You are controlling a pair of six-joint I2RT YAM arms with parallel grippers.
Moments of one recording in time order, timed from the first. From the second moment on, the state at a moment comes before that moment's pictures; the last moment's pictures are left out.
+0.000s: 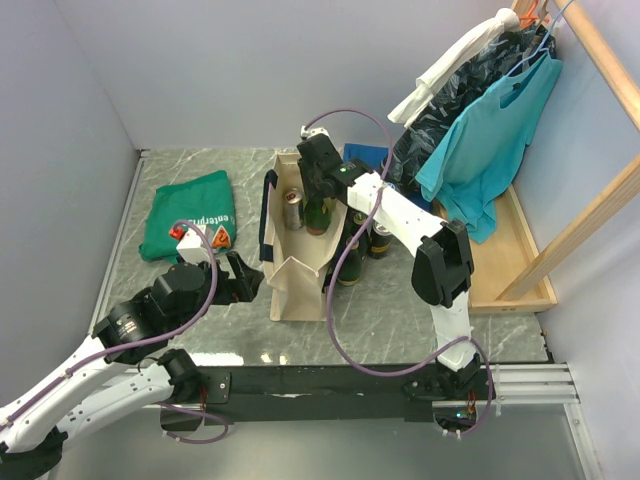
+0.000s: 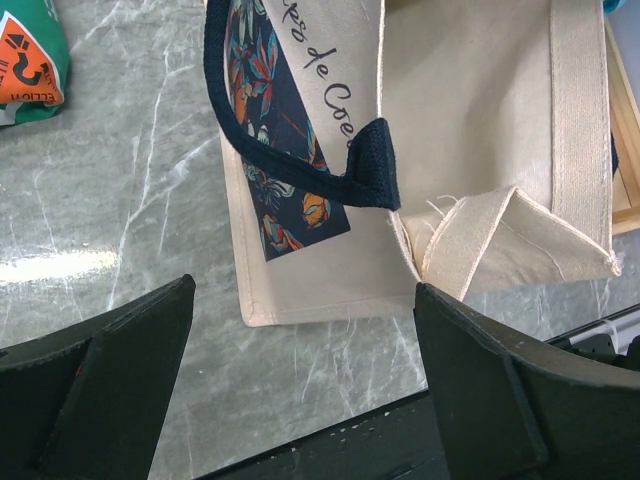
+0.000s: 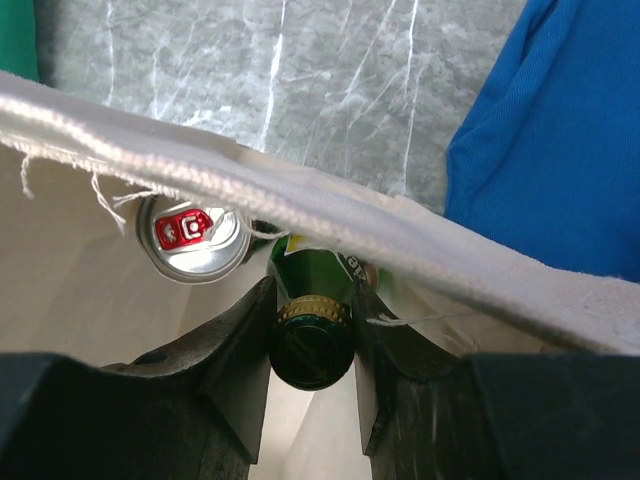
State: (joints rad) left arm -0.87 0.57 0.79 -0.67 -0.39 -0.70; right arm 0.67 2.06 1.95 -0.66 0.28 0.27
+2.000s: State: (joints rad) left arm -0.87 0.55 0.79 -0.68 -0.39 -0.70; right arm 0.70 2.05 1.99 -0.80 0.18 0.26
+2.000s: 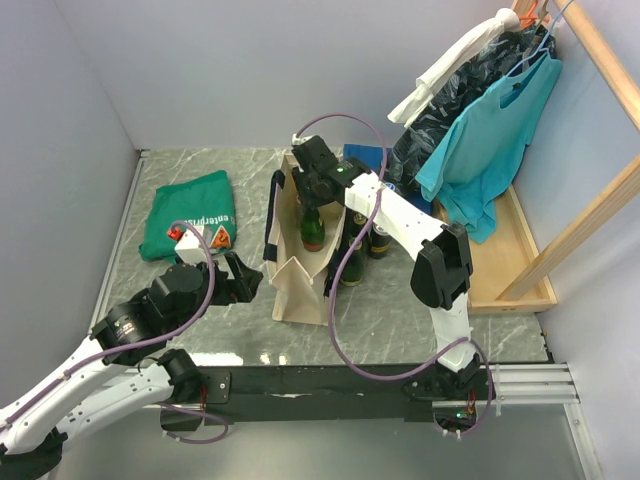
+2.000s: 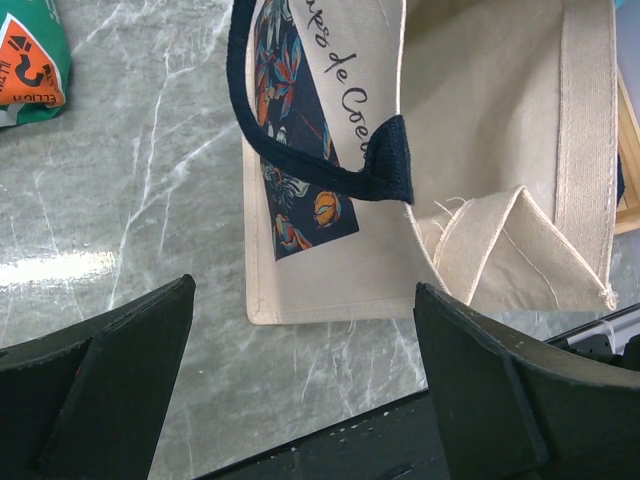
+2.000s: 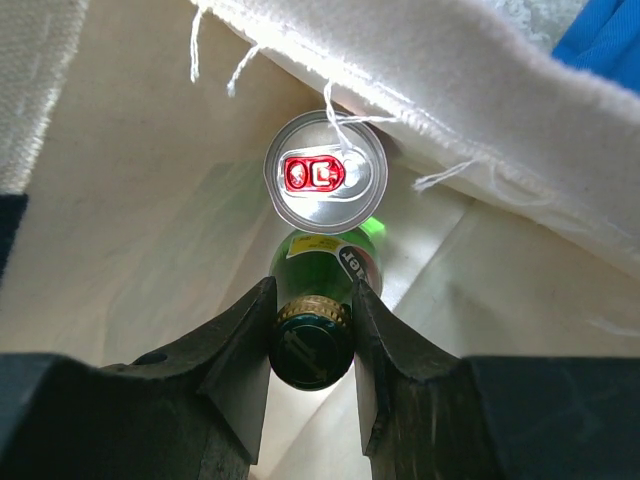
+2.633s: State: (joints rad) left arm -0.87 0.56 0.79 -0.68 -0.39 -0.70; right arm 0.74 2.04 2.08 -0.86 0.22 0.22
